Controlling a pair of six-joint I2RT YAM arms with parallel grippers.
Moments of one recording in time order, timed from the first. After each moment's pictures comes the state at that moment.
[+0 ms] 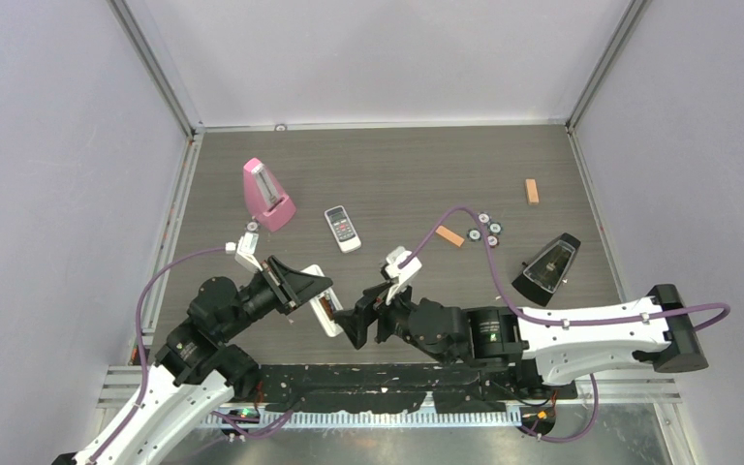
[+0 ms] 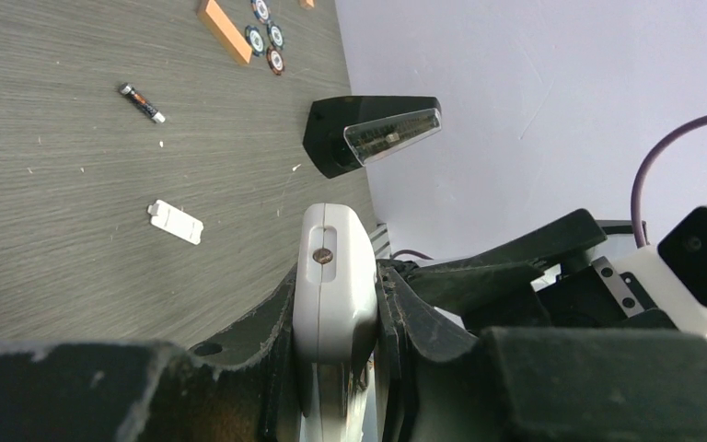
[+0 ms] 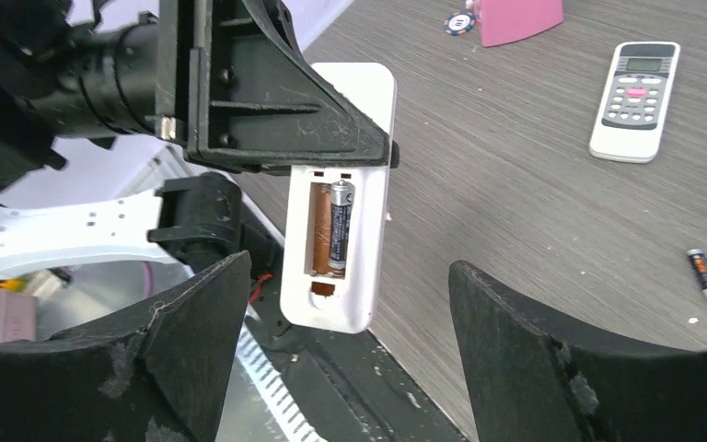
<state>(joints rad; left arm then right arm) -0.65 0.31 0.48 -0.32 0.18 -1.14 1.55 1.10 0.89 -0.04 0.63 0.53</state>
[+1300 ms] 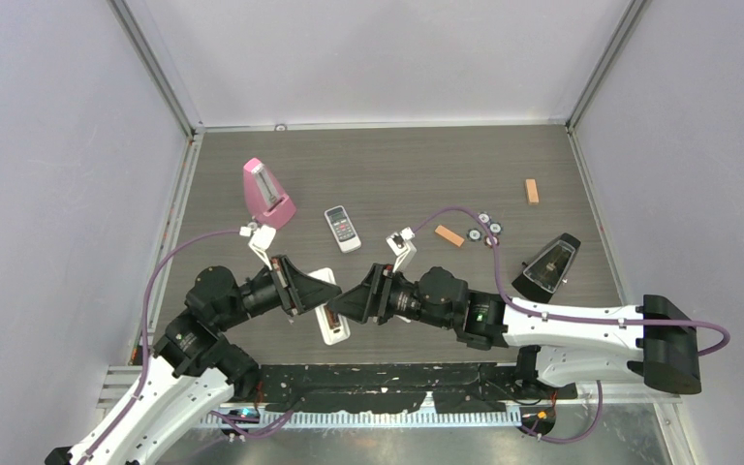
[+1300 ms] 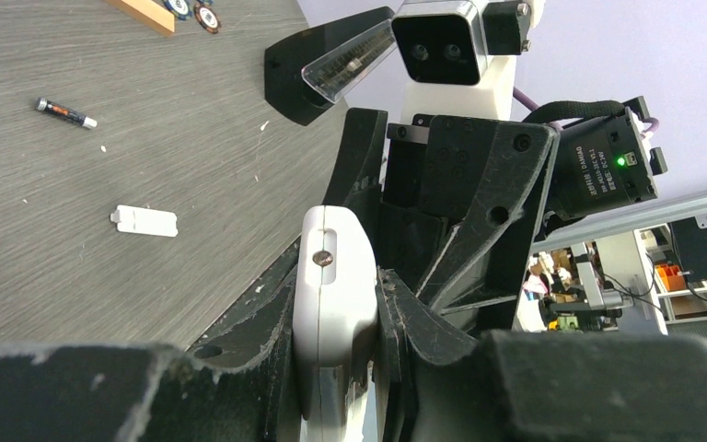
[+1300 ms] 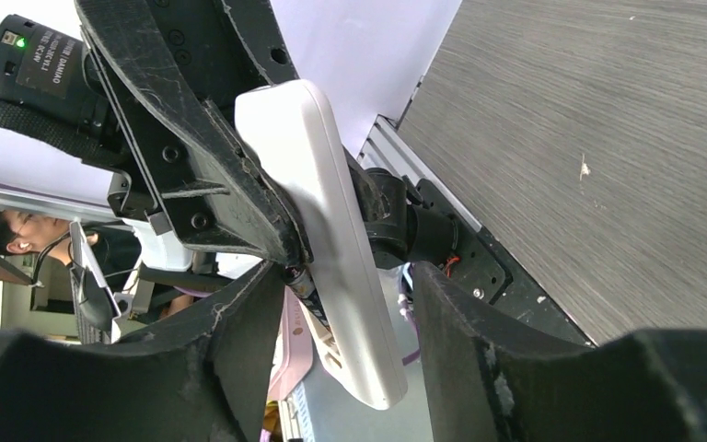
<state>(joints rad) -0.65 0.41 0.57 -0.27 0.42 -0.93 1.26 1.12 0.68 0.34 0.06 1.07</state>
